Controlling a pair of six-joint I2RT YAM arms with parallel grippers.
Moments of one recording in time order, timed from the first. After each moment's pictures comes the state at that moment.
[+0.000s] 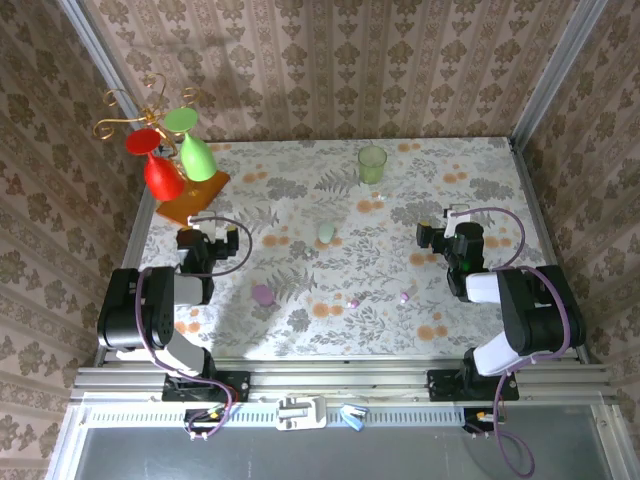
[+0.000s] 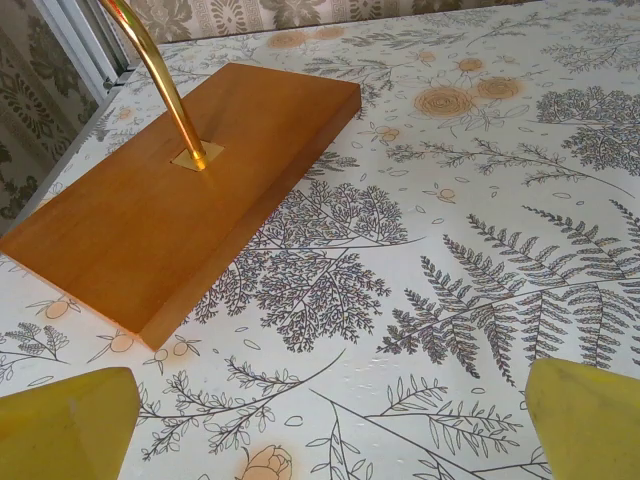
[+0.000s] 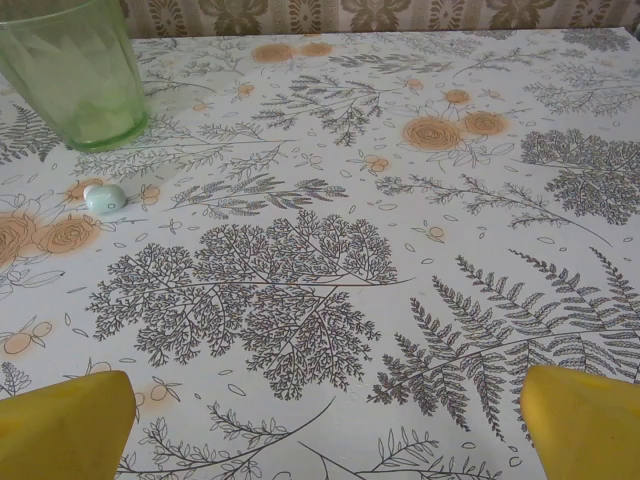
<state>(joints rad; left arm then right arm) -0.02 1.56 0.37 0.81 -0.03 0.10 0.02 1.53 0.40 0.74 0.07 0.03</state>
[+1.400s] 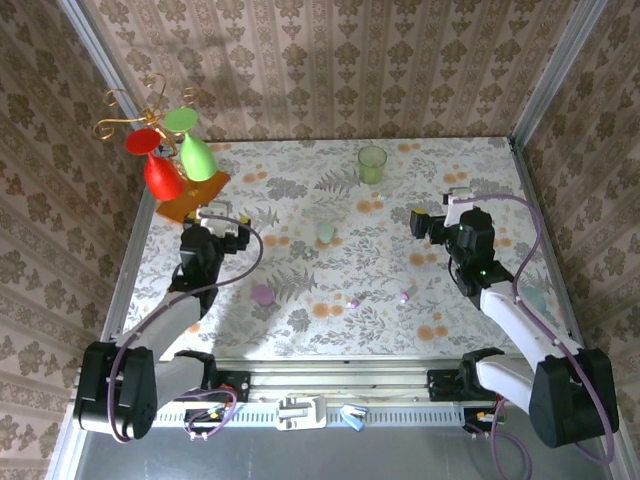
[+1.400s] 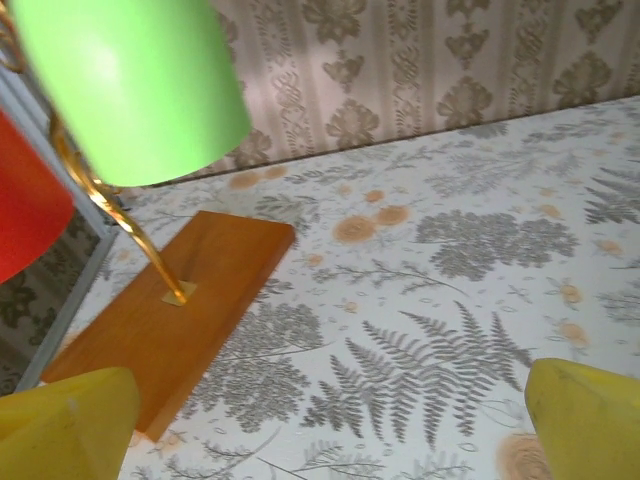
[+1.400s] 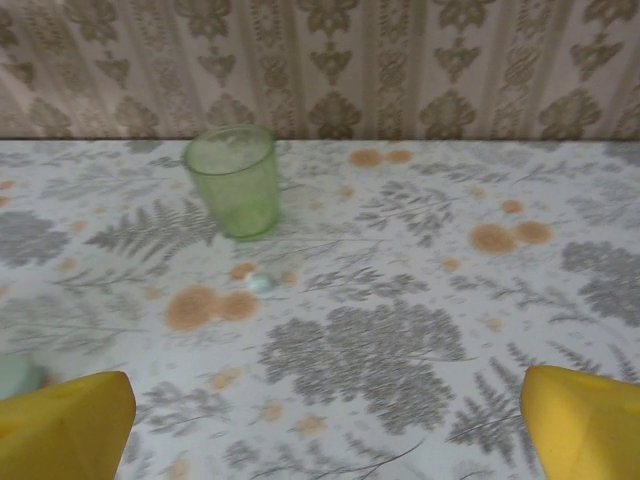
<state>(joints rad) -0.25 1.09 0.44 0.41 -0.14 0.12 0.16 1.05 0.57 0.15 0.05 0.10</state>
